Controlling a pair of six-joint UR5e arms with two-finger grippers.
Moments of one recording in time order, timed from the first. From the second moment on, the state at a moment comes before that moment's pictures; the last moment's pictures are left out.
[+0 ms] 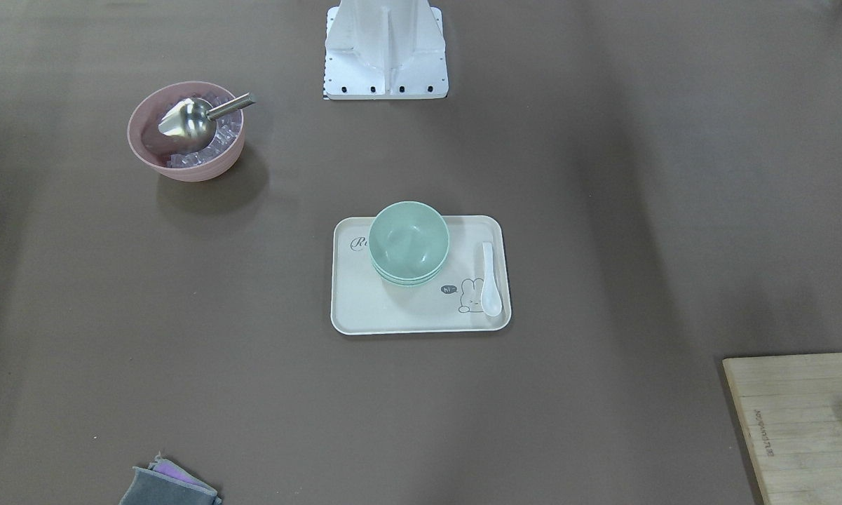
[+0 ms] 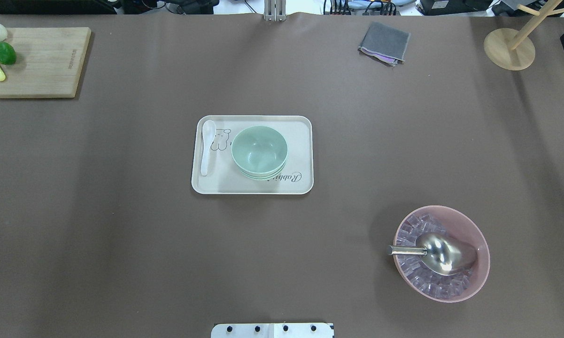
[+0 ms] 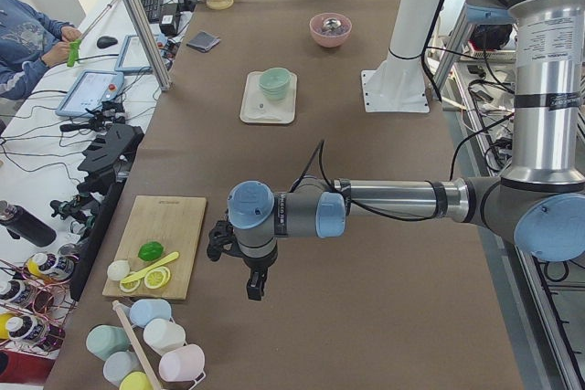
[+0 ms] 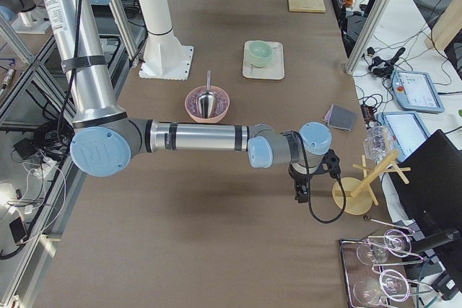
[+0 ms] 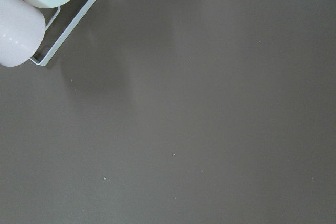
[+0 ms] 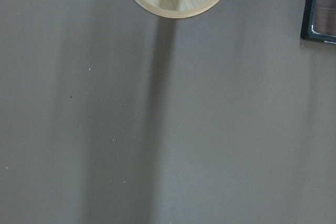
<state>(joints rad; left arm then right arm) -1.62 -1.51 -1.64 -1.55 -2.30 0.19 1.48 -1.34 1.35 -1.42 2.36 0.02</state>
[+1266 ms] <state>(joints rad) -1.62 -1.50 -1.64 -1.54 -2.39 0.13 1.48 -1.33 1.36 -1.43 2.36 0.03</state>
